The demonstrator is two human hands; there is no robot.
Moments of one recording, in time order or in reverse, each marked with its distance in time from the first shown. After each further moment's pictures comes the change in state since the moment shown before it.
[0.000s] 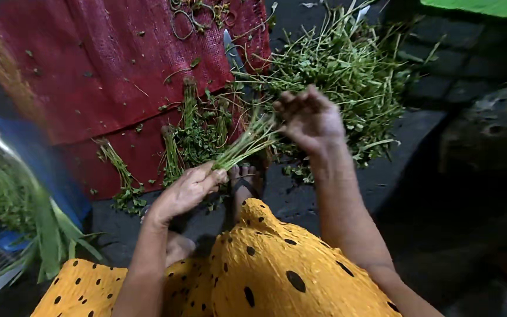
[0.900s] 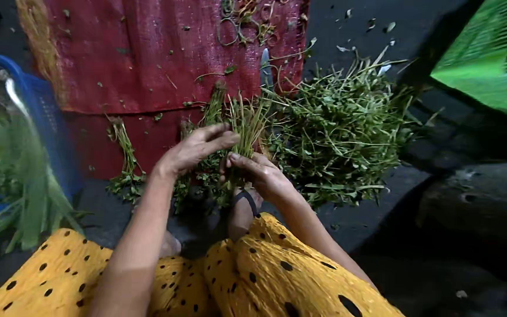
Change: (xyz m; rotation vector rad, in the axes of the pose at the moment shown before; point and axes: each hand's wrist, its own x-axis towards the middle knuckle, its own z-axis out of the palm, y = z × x) left_hand 0.026 -0.001 -0.045 -0.204 0.226 0.185; right_hand -0.053 0.062 0.080 -0.597 -0.662 0.163
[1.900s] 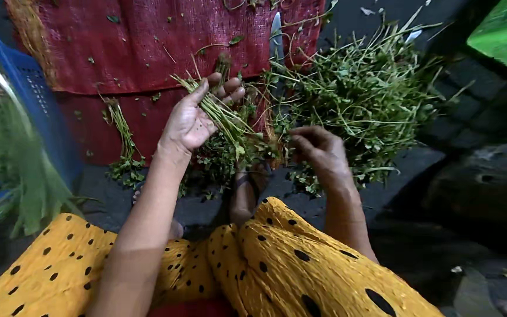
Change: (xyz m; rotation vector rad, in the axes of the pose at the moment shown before) left_hand 0.026 -0.010 0.004 -1.007 0.159 -0.043; right_hand -0.054 0.018 -0.082 -0.656 0.603 0.111
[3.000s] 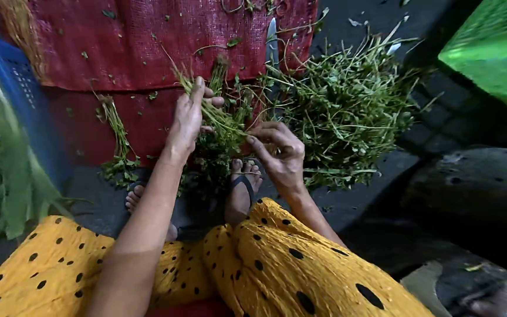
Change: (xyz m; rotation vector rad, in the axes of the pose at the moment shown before) left_hand -0.008 -0.002 0.008 0.700 0.336 0.125; right_hand -0.007 -0.049 0.063 0.075 0.107 -0.626
